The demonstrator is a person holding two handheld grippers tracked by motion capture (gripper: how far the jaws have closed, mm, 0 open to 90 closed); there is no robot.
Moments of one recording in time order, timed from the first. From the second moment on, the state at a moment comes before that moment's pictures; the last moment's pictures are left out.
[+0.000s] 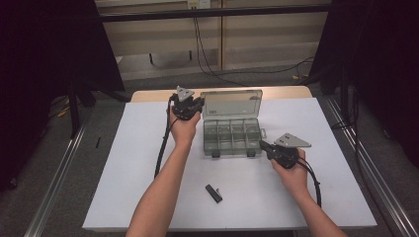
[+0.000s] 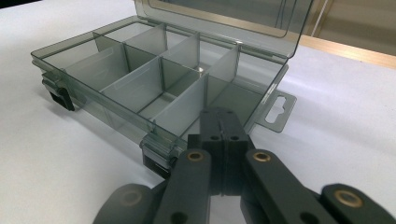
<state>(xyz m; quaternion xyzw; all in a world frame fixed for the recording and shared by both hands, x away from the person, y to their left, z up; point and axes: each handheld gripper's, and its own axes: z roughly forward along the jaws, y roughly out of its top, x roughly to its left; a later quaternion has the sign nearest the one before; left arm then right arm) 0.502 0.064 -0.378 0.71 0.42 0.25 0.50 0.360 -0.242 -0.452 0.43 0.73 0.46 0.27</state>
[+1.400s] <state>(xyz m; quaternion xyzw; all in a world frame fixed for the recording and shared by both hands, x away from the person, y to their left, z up) 0.515 0.059 -0.381 0.70 0.44 0.26 0.50 0.361 -0.242 -0.452 0.43 0.73 0.46 0.27</state>
